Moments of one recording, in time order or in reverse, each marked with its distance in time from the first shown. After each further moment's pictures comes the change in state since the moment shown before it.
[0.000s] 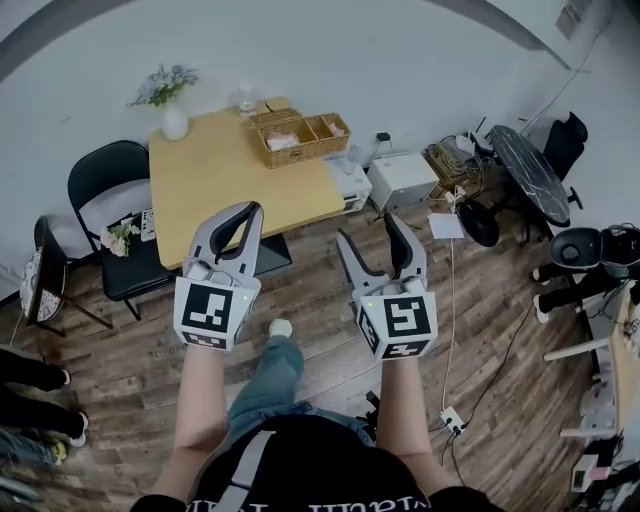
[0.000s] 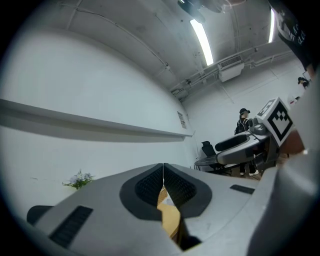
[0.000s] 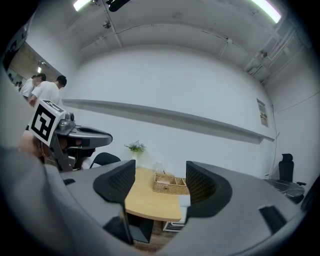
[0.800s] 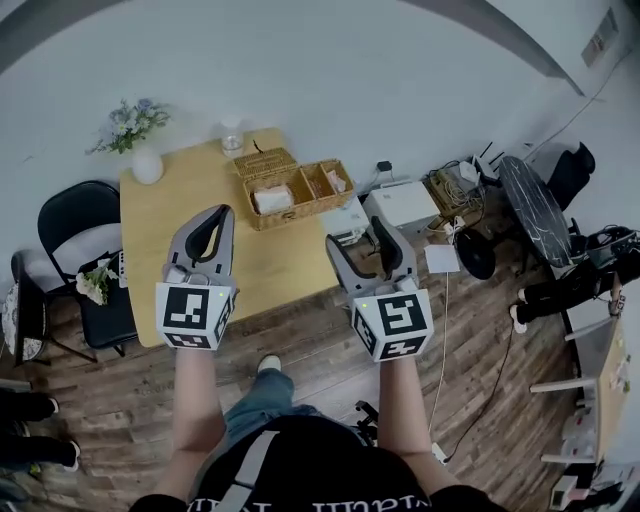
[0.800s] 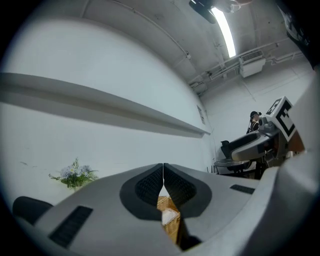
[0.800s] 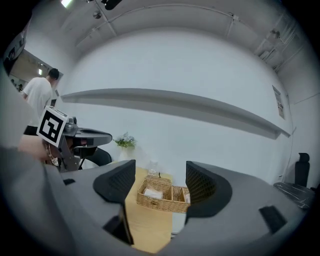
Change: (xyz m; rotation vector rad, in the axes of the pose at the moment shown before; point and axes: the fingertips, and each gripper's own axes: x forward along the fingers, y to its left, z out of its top) left arm 0.191 0.150 -0.079 -0.098 0.049 0.138; right arm 0.232 -0.087 -0.015 -0.003 0.079 0.092
